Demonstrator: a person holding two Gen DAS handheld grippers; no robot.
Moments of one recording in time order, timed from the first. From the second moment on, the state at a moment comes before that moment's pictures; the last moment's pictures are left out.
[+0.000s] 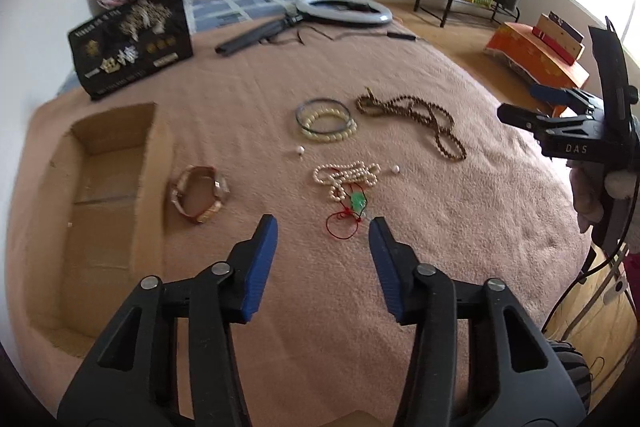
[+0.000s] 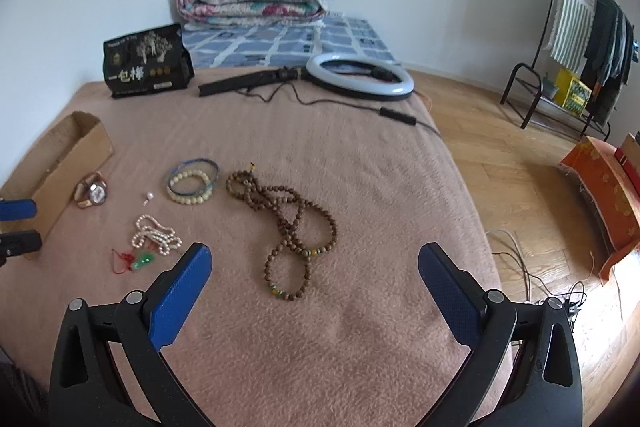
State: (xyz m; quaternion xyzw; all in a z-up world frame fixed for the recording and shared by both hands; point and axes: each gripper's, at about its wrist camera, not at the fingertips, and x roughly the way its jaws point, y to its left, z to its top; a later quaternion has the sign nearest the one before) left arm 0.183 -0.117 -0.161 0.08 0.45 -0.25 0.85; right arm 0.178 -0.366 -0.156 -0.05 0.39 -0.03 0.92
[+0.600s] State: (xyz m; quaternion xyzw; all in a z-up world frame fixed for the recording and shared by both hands) left arm 0.221 -0.176 -0.236 0.11 0.50 -0.29 0.81; right arm 0.246 -0.381 -0.211 -0.01 0.46 0.01 0.89
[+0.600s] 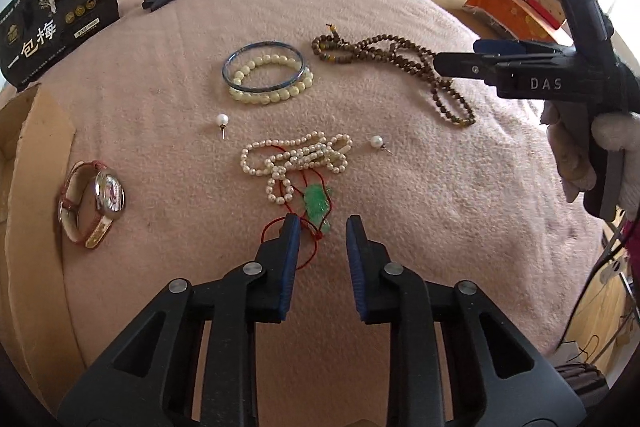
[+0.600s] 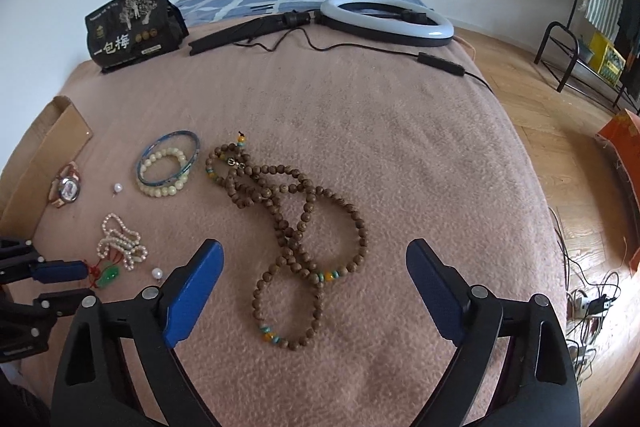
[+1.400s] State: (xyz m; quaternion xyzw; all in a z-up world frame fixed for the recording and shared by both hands) left arm 0.226 -0.179 -0.249 0.10 0.50 -0.29 0.81; right arm 0.295 -0.361 -0.243 -0.04 0.50 0.03 0.87
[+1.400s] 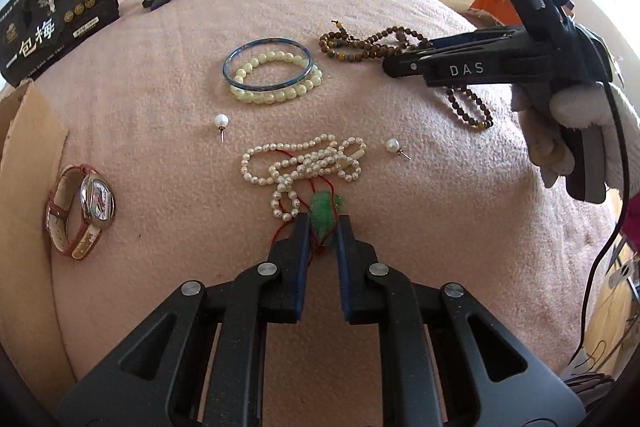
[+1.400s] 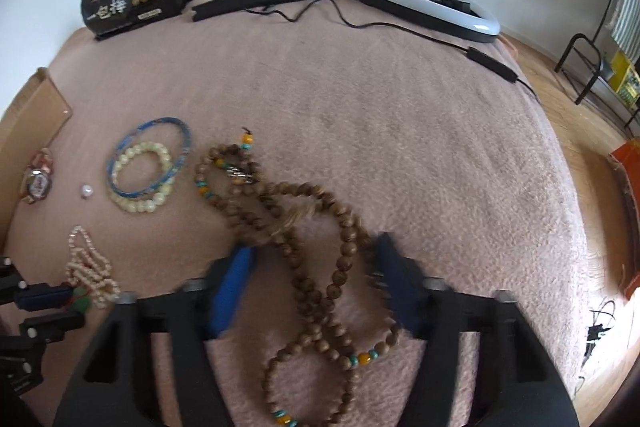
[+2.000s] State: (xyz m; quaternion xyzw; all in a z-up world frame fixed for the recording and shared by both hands) left arm 0.204 -0.142 -0.214 0.07 0.47 -0.28 0.83; right arm 0.252 -0.348 -0.209 -0.02 0.48 0.06 0.88
